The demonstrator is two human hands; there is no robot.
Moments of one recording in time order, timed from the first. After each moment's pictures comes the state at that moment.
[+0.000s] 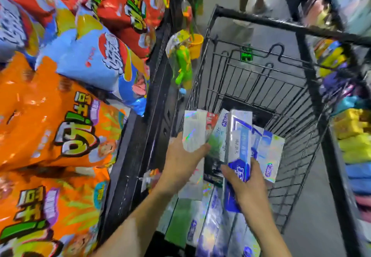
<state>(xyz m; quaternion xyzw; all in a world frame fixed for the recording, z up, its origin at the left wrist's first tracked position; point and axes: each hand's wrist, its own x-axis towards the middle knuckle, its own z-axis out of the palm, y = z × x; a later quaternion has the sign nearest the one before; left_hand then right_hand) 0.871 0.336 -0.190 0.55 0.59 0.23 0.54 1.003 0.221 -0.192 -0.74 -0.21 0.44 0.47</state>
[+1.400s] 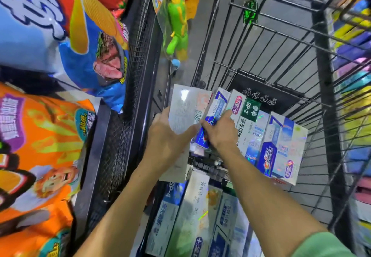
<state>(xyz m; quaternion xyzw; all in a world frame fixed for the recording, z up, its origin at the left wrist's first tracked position) 0.853 0.443 -0.291 0.60 0.61 0.19 0.48 1.016 0.423 -0.399 -0.89 -0.30 0.32 0.13</state>
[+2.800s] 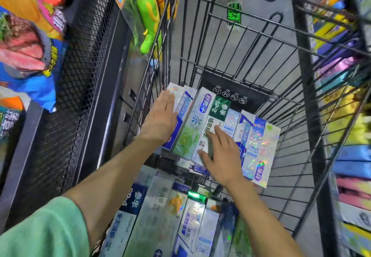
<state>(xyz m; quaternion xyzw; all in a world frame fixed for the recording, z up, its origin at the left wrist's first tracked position) 0.942 0.476 -0.405 0.84 0.49 0.01 0.23 1.100 0.311 -0.422 -0.79 -0.55 0.26 0.05</state>
